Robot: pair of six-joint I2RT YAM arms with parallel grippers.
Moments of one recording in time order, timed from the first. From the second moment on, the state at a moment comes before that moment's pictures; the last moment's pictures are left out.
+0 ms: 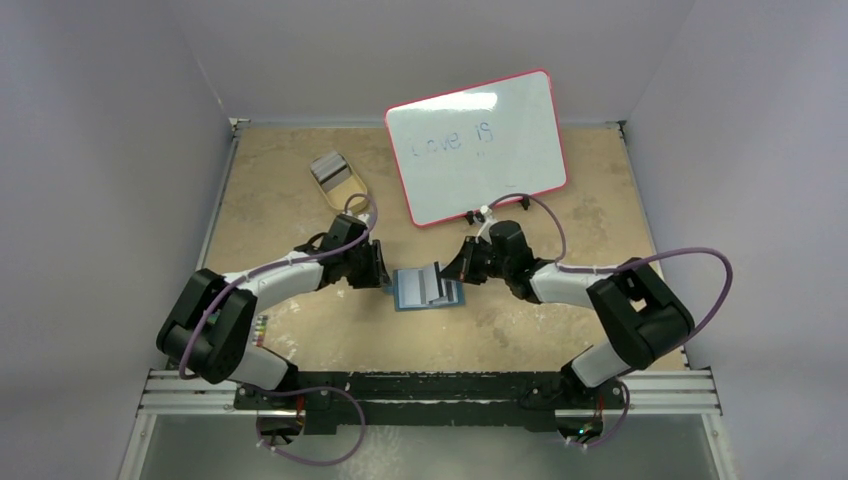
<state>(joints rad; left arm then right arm) -0.49 1.45 0.67 -0.19 0.21 -0.61 0.56 1.53 0.56 0.35 -0.38 0.80</state>
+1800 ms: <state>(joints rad) -0.51 1.46 0.62 -0.11 0.14 -0.67 0.55 1.45 0.49 0.43 -0.30 0.84</state>
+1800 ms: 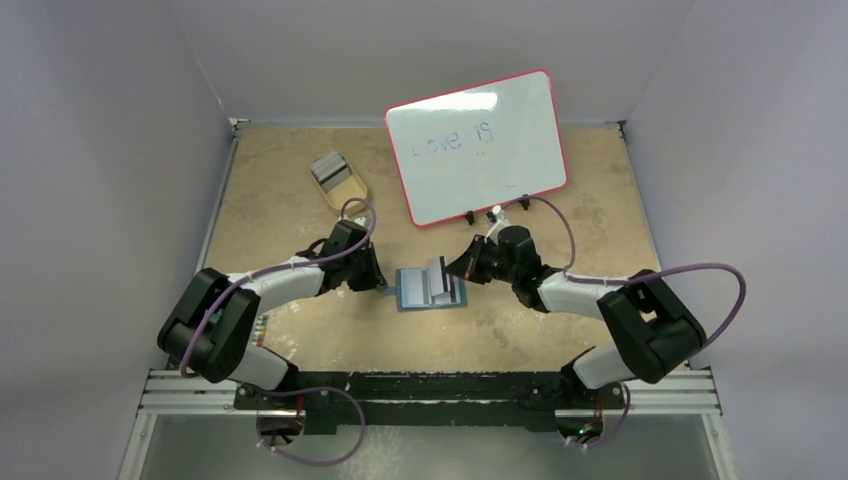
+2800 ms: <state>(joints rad) -0.51 1.46 0.62 -0.09 0.14 -0.68 0.55 1.57 0.43 0.59 -0.30 0.90</state>
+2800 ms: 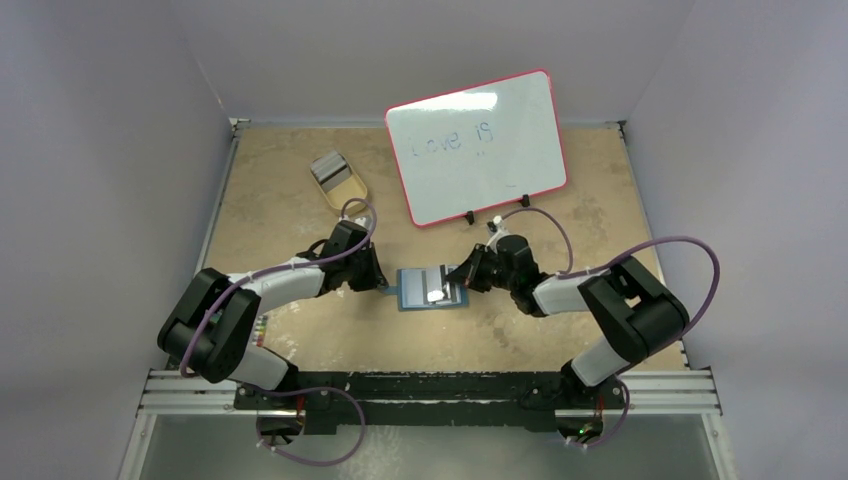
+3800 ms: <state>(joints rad) -0.52 1.46 0.62 -0.09 0.14 -0.68 0.56 1.56 0.42 0.56 -0.31 0.87</state>
